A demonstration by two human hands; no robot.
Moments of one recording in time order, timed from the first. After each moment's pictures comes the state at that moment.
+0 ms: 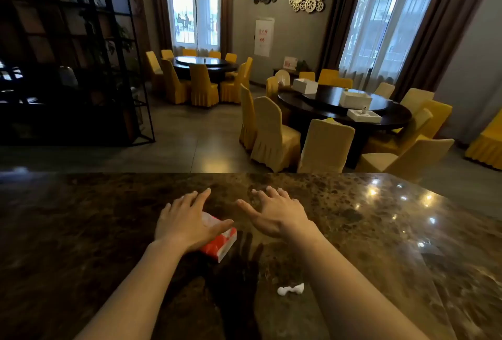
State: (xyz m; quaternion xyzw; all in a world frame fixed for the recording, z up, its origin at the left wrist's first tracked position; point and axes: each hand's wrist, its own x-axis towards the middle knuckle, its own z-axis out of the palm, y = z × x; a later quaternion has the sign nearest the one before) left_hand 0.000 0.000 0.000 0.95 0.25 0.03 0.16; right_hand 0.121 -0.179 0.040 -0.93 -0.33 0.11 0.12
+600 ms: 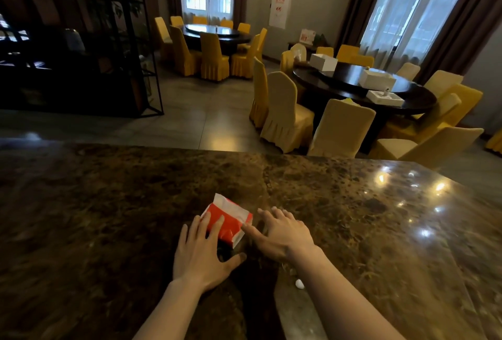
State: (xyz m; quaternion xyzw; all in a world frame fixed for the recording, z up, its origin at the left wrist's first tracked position) left_hand -0.017 -0.014 -0.122 0.96 0.27 0.01 0.13; right_hand 0.116 -0.157 -0.054 -0.93 -0.32 0.18 0.07
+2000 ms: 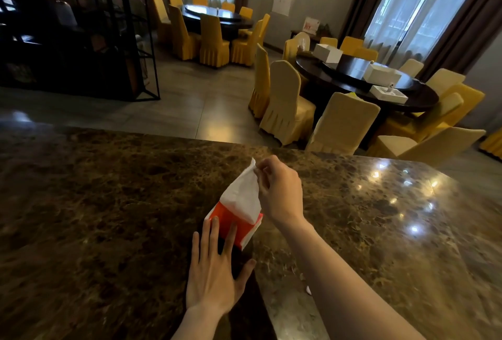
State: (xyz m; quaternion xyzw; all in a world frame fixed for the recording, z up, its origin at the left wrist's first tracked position) left_hand -0.016 -0.032 -0.179 0.96 0.26 0.04 0.06; right_hand 0.129 -0.086 -0.026 -0.84 -0.33 -0.14 0.41
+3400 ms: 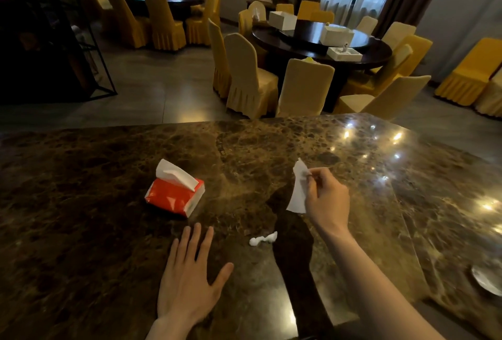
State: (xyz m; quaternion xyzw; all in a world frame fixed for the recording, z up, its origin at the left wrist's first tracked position) left_hand -0.043 -0.118 -0.179 0.98 0.19 0.00 0.11; right_hand 0.163 -0.320 -0.069 -0.89 -0.13 -0.15 0.42
